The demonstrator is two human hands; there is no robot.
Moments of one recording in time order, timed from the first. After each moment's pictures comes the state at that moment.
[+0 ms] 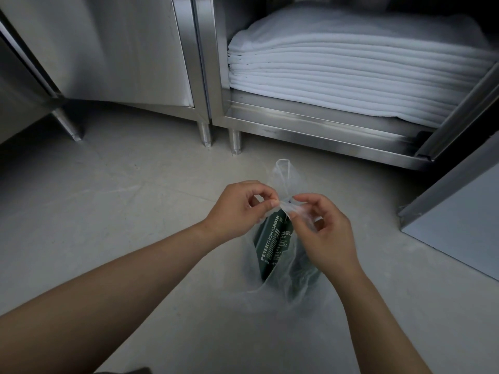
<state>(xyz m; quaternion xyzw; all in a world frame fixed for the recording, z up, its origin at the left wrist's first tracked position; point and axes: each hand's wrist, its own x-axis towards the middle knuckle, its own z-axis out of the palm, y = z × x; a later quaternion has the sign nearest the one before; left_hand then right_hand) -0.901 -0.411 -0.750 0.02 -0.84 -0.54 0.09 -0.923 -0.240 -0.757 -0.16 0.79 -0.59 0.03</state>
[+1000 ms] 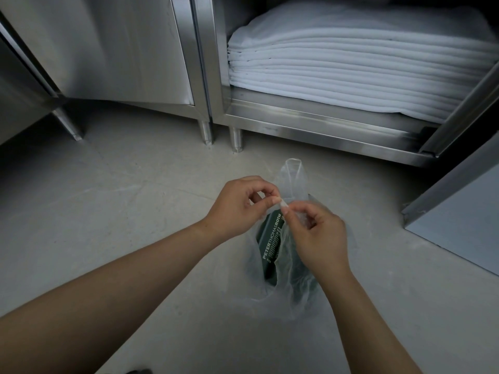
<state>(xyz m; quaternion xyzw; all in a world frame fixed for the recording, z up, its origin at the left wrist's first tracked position) -0.903 -0.412 -0.748 -0.01 -0.86 -0.50 0.12 -0.916 -0.254 -0.761 -0.13 0.82 -0.56 0.00</state>
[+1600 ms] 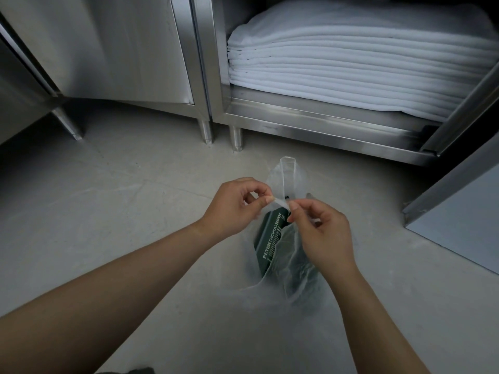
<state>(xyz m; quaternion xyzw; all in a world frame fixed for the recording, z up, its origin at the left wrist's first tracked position) -0.903 -0.416 -0.755 0.03 -0.84 -0.53 0.10 -0.922 -0.248 -0.761 -0.09 0.80 -0.59 0.05</state>
